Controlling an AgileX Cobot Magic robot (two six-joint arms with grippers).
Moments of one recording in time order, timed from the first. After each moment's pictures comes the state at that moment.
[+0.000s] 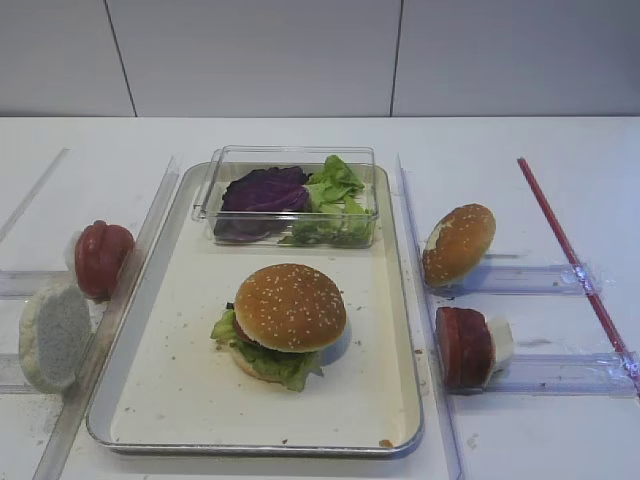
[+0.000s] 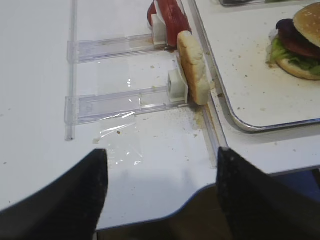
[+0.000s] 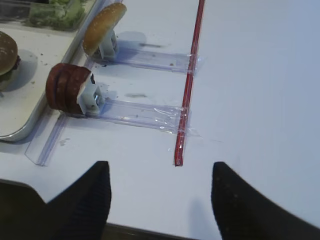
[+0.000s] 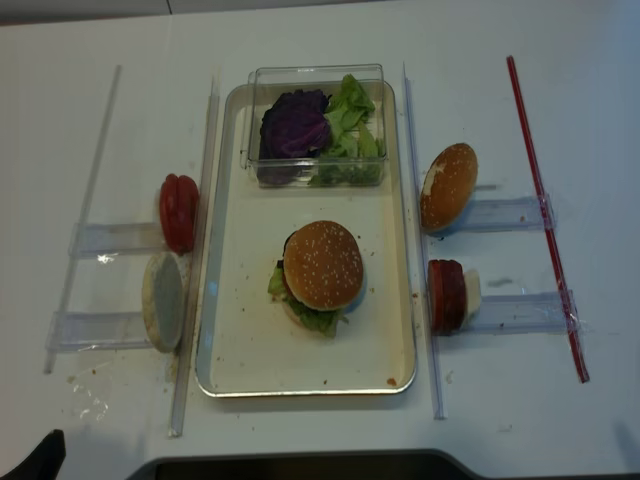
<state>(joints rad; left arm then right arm) -0.04 0.04 -0.49 -0.04 1.18 0.01 0.12 -0.02 -0.50 0.11 1.20 -0.04</state>
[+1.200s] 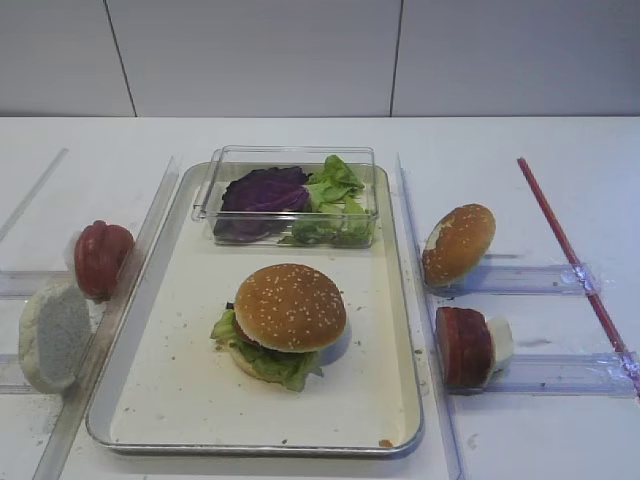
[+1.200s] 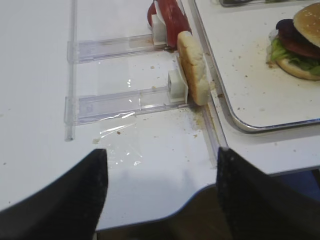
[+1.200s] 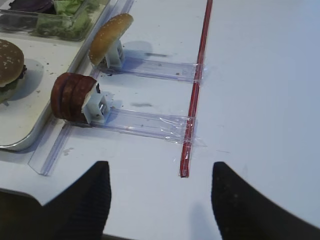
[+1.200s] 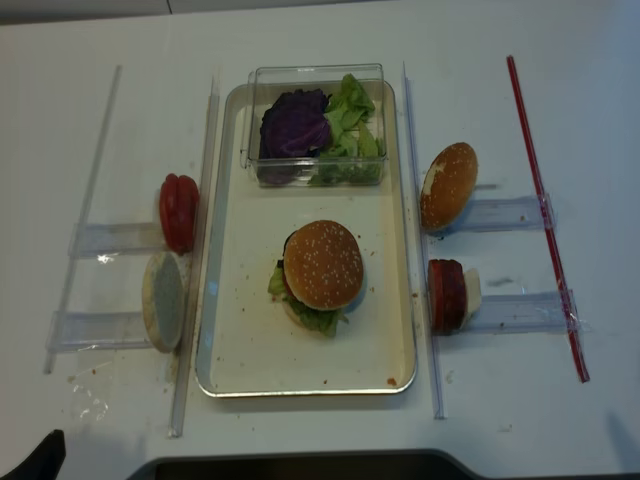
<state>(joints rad) -0.04 0.04 -0.49 -0.04 1.18 0.01 0.12 -0.02 -0.46 0.13 1.14 -0.04</state>
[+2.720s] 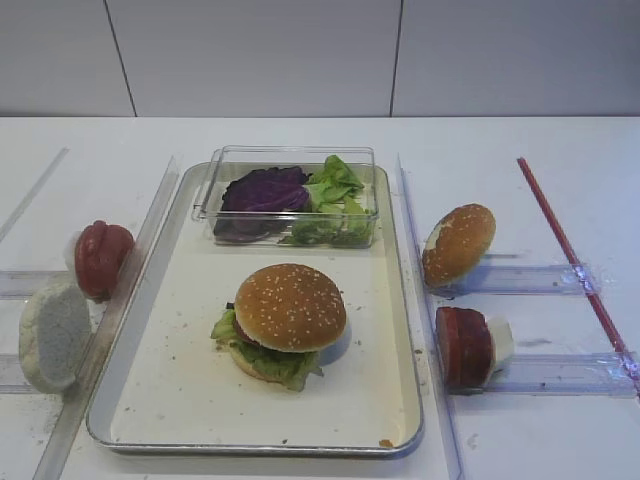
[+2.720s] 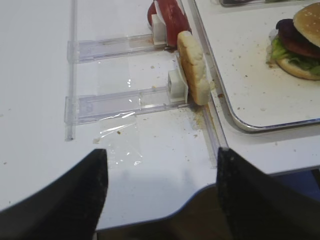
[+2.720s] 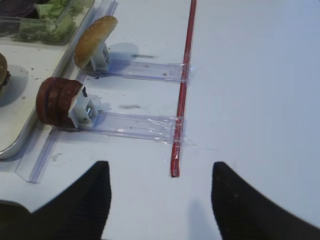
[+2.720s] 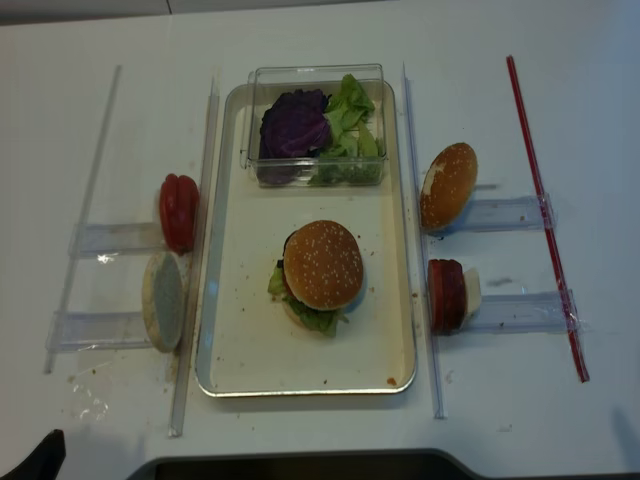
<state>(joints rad) -0.04 0.04 -0.49 -0.04 1.18 0.01 0.05 -0.02 -0.46 0.13 1.14 -0.05</state>
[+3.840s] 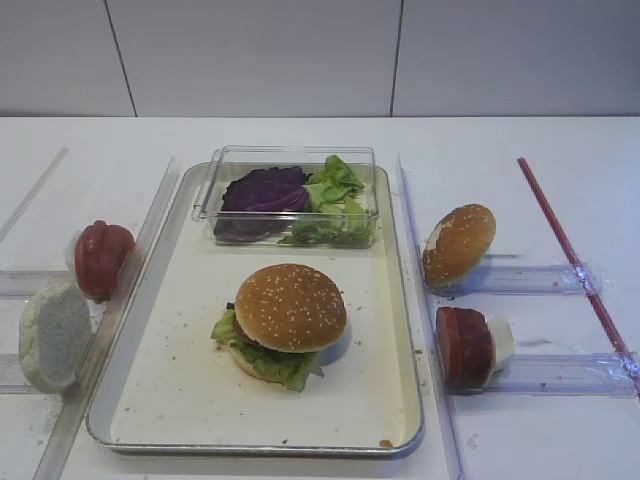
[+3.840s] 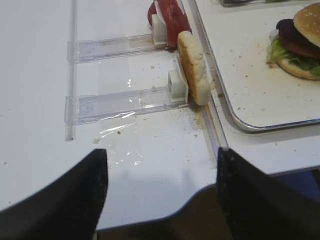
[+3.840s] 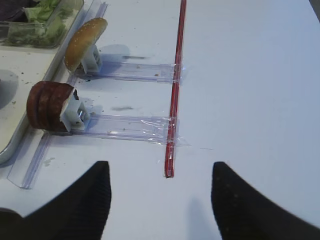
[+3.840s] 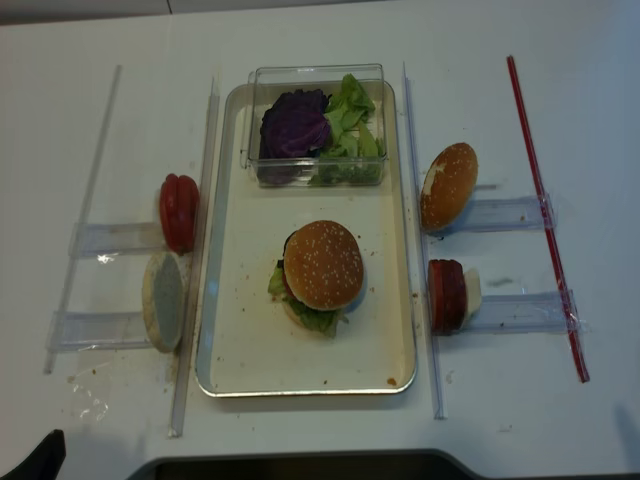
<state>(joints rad) -0.04 0.04 -0.49 -0.04 1.18 0.01 0.02 -0.02 -0.46 0.13 1.14 -0.05</state>
